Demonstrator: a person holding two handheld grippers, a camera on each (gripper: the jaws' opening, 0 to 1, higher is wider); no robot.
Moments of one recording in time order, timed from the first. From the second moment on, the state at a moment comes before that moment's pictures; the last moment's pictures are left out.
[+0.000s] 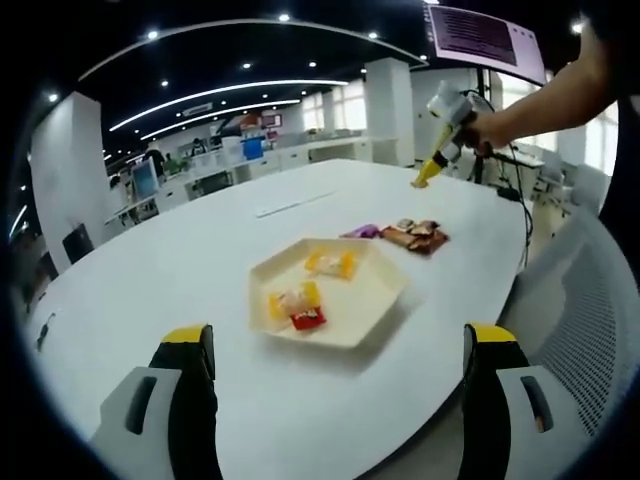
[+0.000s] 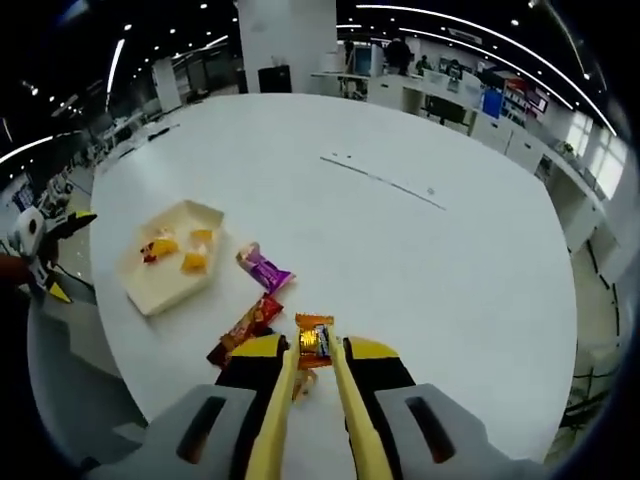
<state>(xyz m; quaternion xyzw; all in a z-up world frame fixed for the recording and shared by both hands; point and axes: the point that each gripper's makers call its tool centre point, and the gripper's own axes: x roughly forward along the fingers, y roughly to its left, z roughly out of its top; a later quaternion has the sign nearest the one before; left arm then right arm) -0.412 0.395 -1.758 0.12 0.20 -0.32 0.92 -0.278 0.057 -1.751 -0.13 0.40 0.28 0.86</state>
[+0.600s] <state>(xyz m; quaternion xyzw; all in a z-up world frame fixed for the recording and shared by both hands) -0.416 0.389 -1.756 0.12 0.20 -0.33 0.91 -0.283 0.129 -1.735 -0.13 0.38 0.32 0.86</state>
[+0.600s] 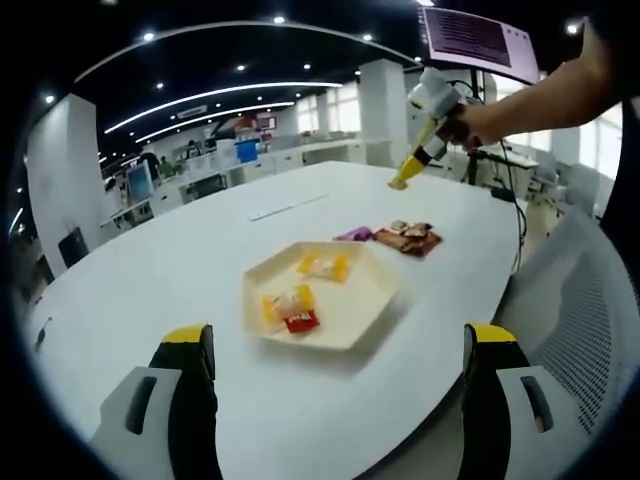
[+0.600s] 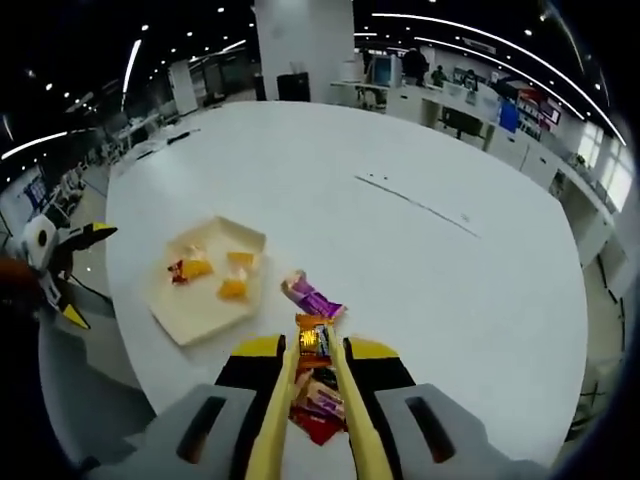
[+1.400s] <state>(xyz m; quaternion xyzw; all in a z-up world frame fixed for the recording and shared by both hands) -0.417 0.386 -1.753 0.12 0.19 -0.34 0.91 -0.301 0.270 -1.723 -0.17 0.37 0.42 0.81</state>
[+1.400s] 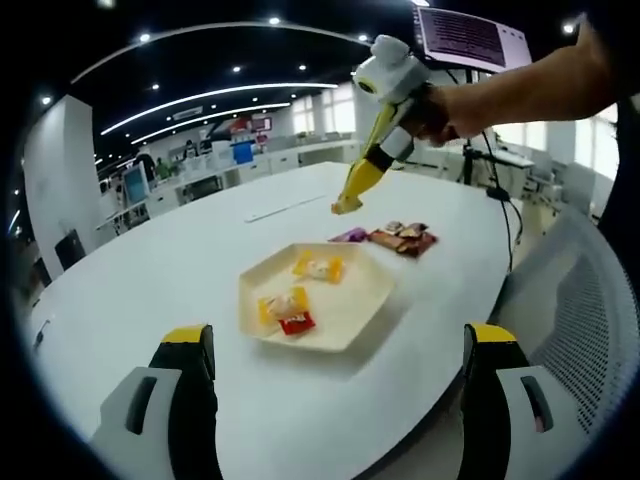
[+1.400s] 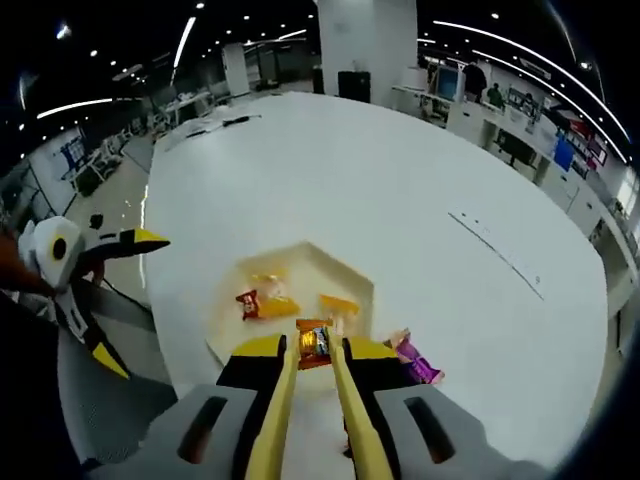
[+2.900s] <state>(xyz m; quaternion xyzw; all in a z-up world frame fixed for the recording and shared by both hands) -0.415 0.387 -1.749 0.11 0.18 -0.34 0.92 -0.302 0.336 -1.704 -0.18 0.33 0.48 0.79</state>
